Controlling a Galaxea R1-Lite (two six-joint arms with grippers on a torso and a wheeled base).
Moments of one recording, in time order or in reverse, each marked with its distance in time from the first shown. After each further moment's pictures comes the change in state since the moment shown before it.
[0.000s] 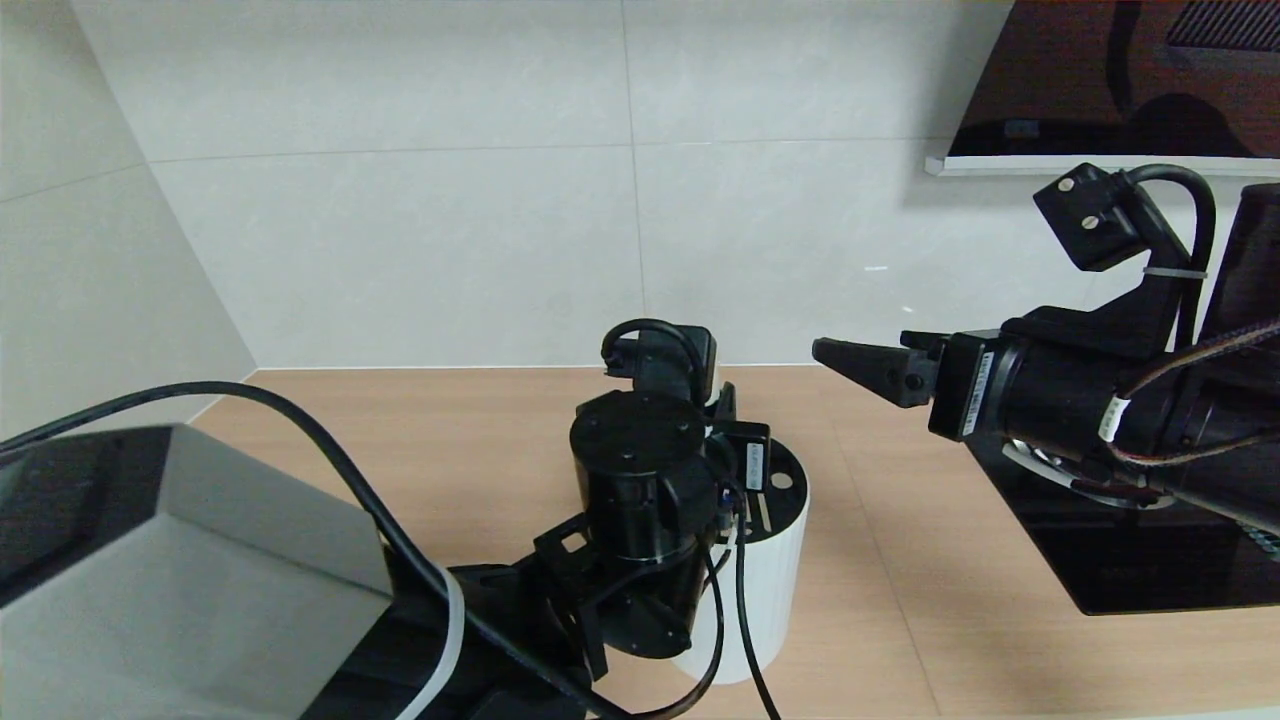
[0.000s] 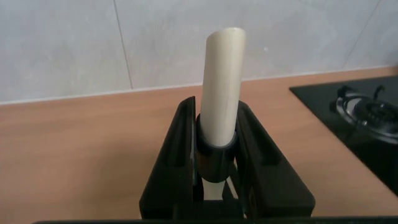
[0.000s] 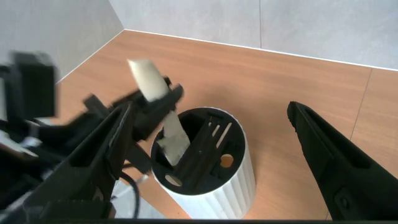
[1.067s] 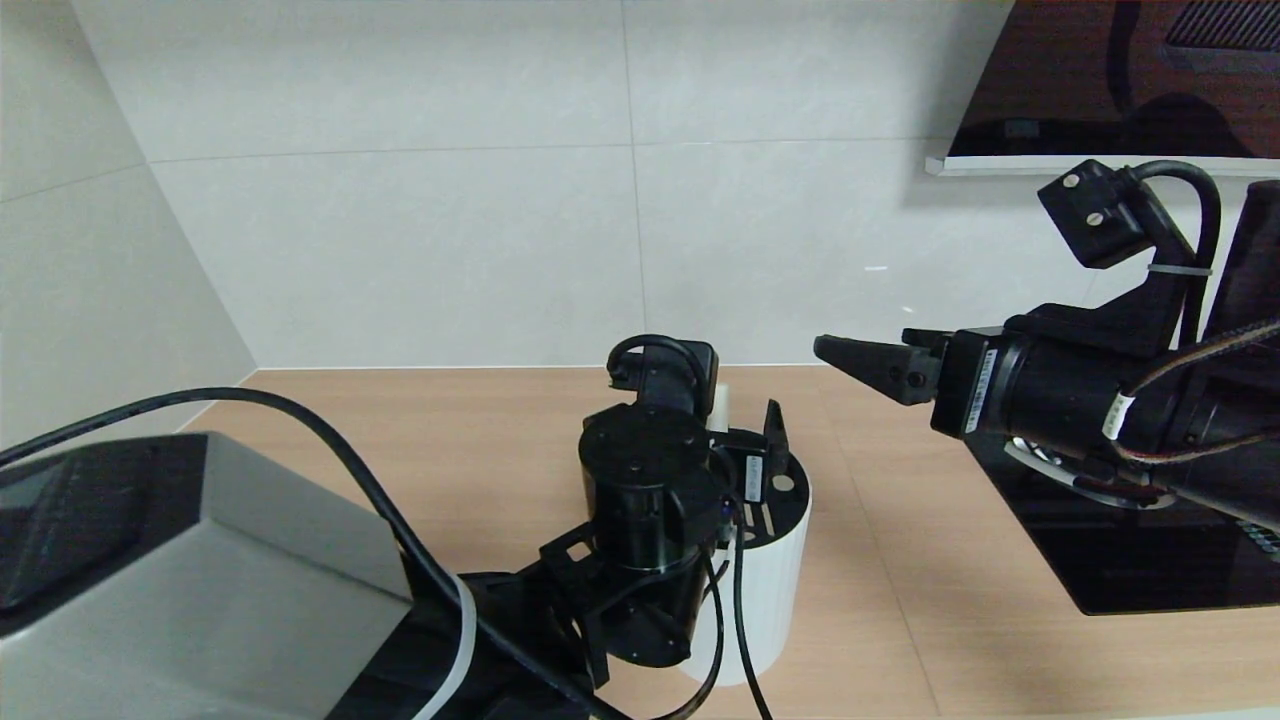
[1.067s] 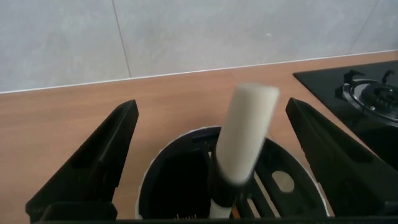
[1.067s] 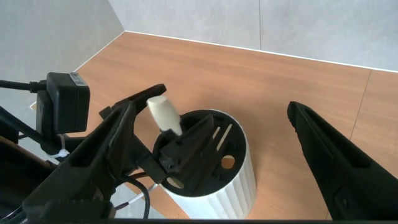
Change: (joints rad) left arm 0.001 0.014 0.016 -0.003 -0.001 -0.002; right arm -0.001 -0.003 -0.001 0.000 0.000 0.000
